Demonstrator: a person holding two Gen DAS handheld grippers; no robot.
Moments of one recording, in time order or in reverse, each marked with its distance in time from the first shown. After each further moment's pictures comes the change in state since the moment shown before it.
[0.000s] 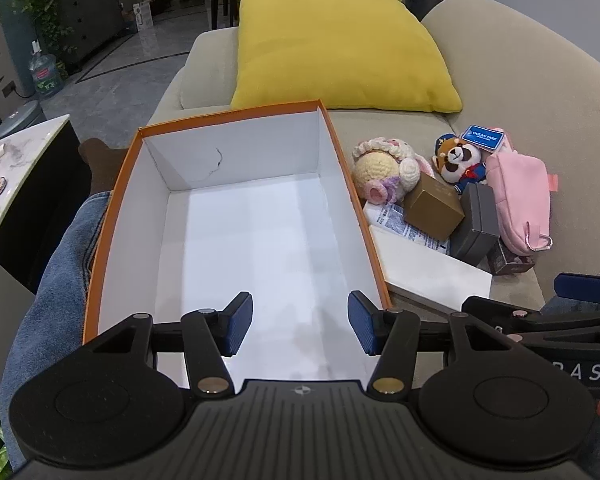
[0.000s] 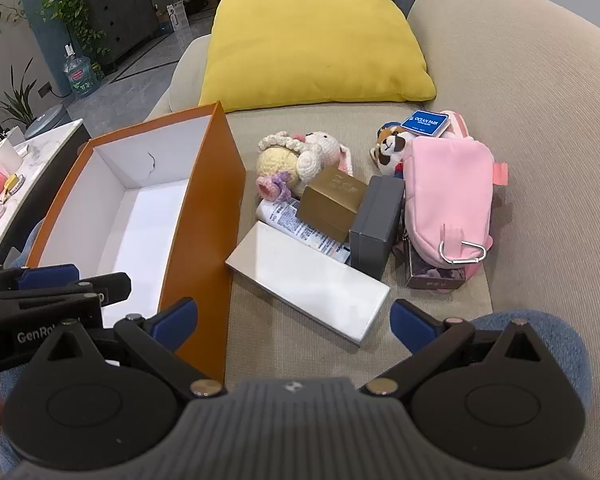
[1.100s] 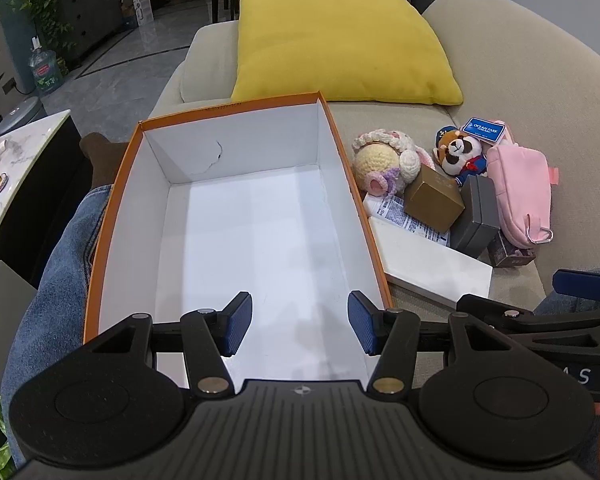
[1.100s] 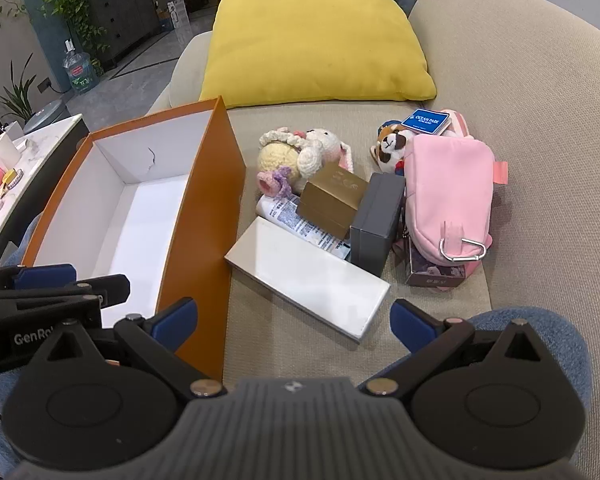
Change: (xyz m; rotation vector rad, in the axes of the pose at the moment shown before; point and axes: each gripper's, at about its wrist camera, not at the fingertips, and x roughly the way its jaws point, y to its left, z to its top) left arm -0.002 -0.001 -0.003 0.001 0.022 0.013; right arm 0.000 0.002 -0.002 -0.014 0.007 -0.001
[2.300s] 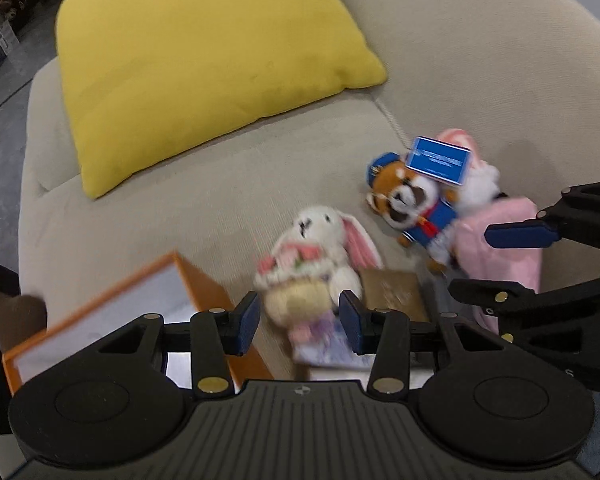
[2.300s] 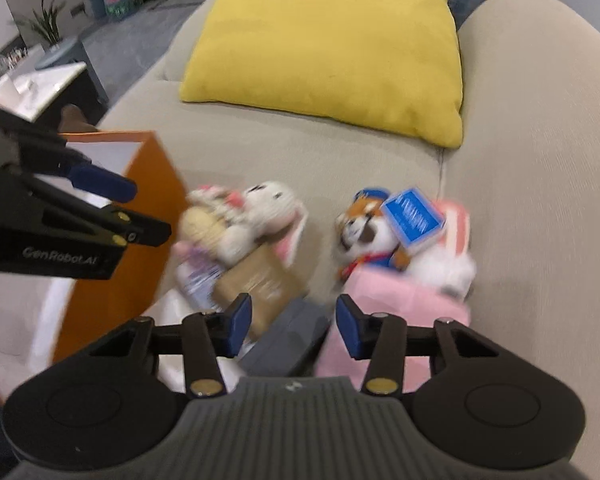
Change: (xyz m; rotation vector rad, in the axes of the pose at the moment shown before) left arm 0.126 -0.073 0.185 0.339 0.225 -0.191; right arm 0.088 -0.067 0.149 -0.273 0.193 0.047
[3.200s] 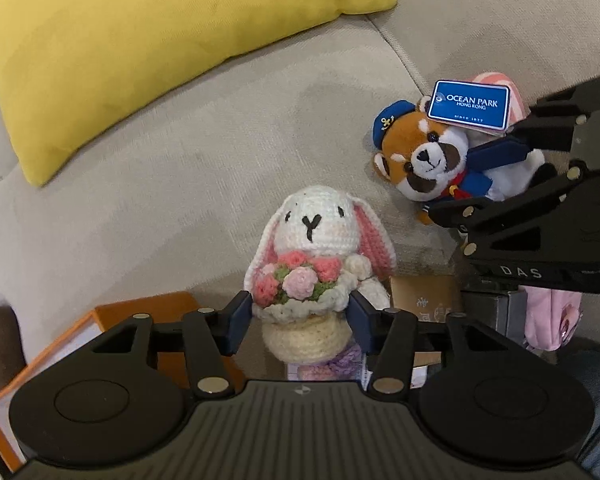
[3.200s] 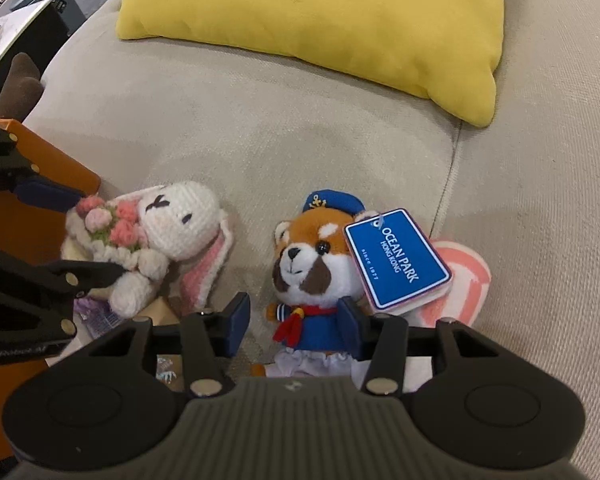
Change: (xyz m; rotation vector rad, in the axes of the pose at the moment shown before) left arm 0.078 -0.003 0.033 0.017 0.243 -0.030; right arm 0.102 -0.047 0.053 -0.097 0.247 0.030
